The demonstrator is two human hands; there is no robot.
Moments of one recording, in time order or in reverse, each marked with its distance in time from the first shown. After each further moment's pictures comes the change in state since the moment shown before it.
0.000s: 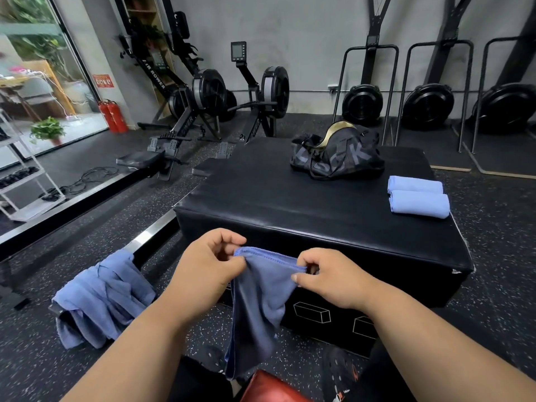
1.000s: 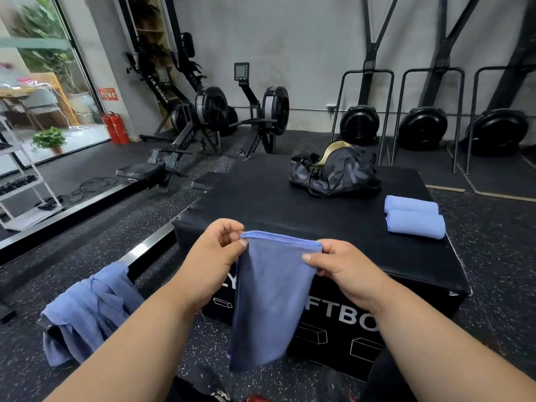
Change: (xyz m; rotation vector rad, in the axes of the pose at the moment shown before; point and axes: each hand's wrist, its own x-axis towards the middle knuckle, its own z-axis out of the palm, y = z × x) left_hand 0.043 0.015 0.008 -0.168 0.004 0.016; right_hand 0.014 -0.010 -0.031 0.746 0.059 0.053
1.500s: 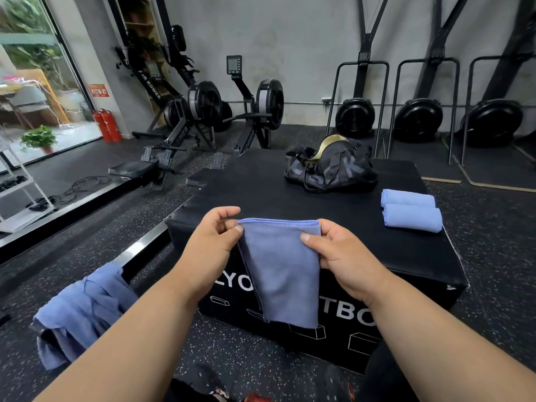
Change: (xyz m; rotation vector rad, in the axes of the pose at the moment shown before) left_hand 0.027 -0.006 0.008 0.045 0.051 0.004; right_hand 0.007 -0.012 -0.001 0.116 0.086 -0.025
